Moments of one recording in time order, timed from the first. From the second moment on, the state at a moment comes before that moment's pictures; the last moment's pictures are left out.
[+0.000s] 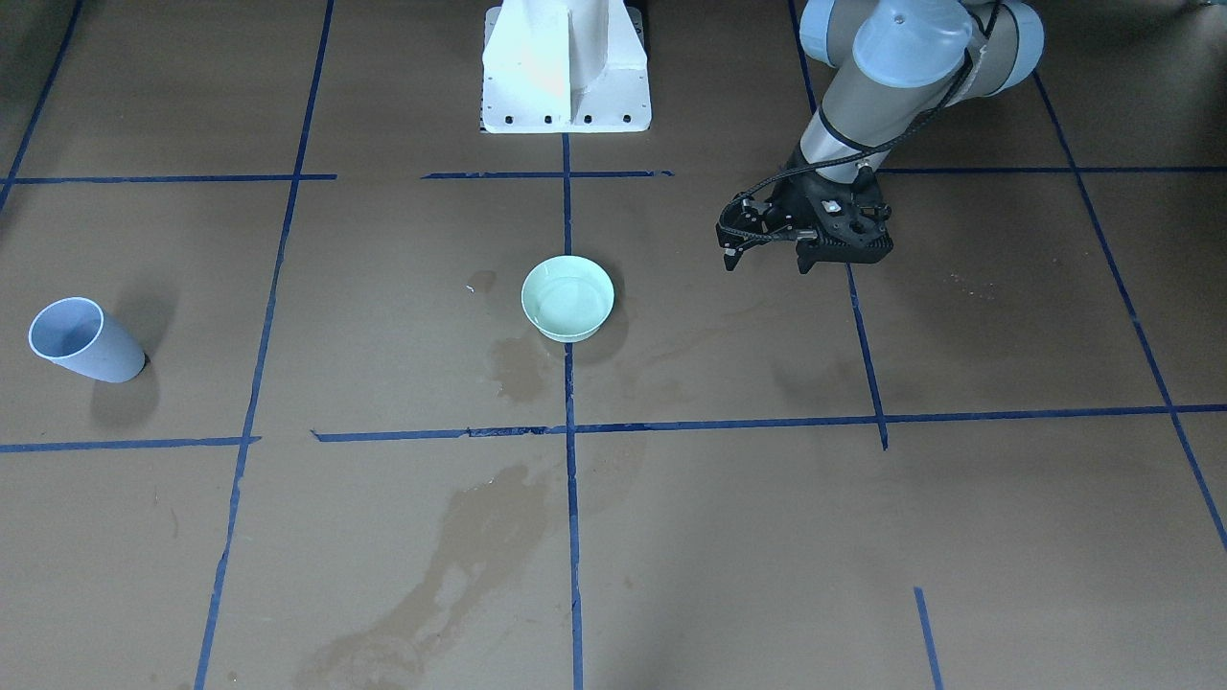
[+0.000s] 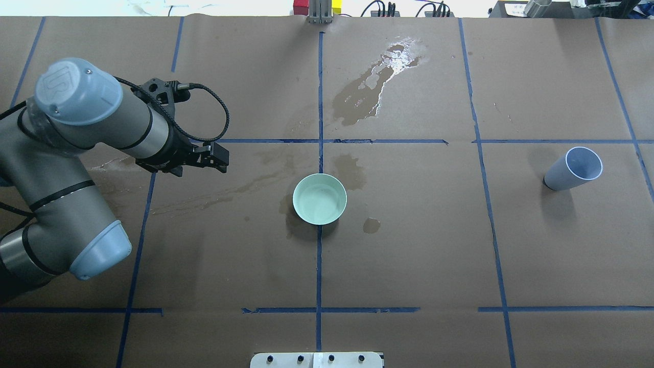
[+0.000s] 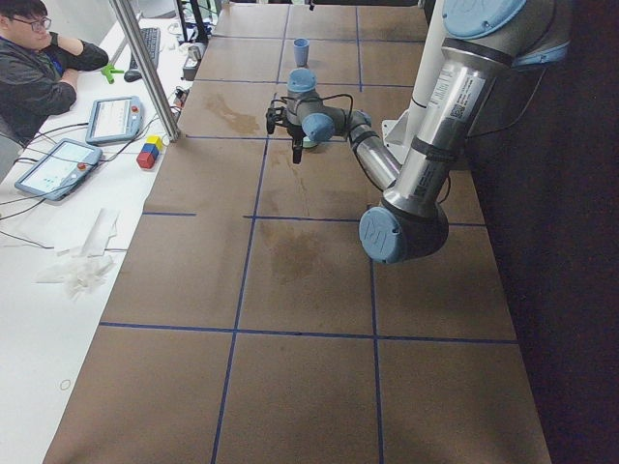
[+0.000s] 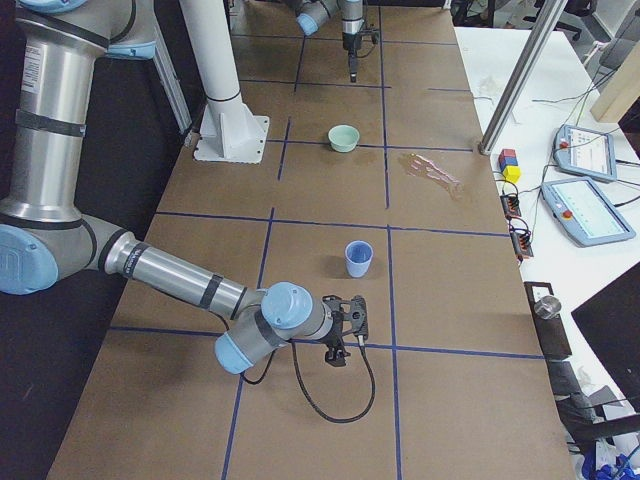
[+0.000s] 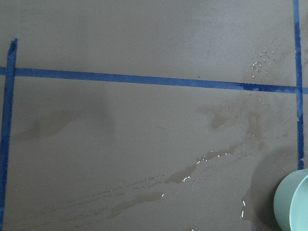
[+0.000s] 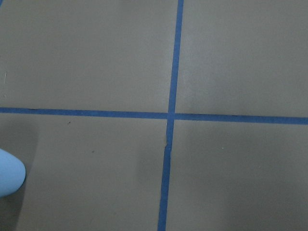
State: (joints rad) left arm -0.71 -1.99 -1.89 -1.72 -2.03 -1.18; right arm 1.53 -1.79 1.41 -0.59 2.42 0.41
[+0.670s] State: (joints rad) left arm -0.62 -2.10 -1.82 -1.73 -1.96 -1.34; right arm 1.61 -1.77 1.66 -1.28 2.42 -0.05
